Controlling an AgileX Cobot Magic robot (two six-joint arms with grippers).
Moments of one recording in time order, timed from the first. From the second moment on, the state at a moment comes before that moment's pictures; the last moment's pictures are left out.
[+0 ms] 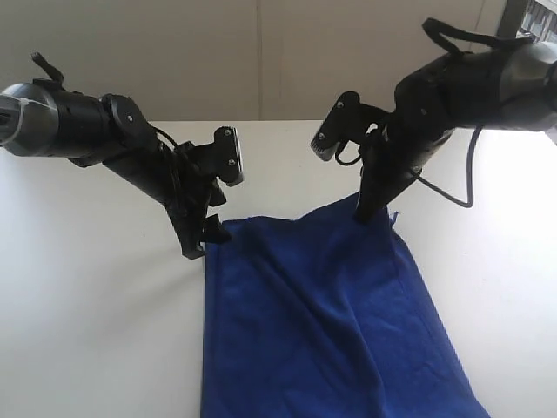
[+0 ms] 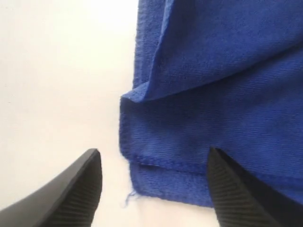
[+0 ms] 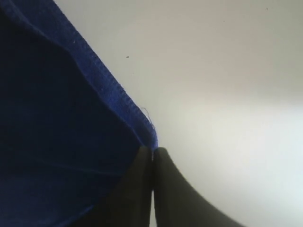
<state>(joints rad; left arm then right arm) -0.44 2.02 -1.39 -0.57 0.53 1.50 0.25 1.88 -1.34 -0.29 0.59 -0.45</state>
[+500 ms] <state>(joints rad) -0.44 2.08 -1.39 -0.56 0.47 1.54 0.26 1.80 -1.34 -0.29 0.69 -0.43</state>
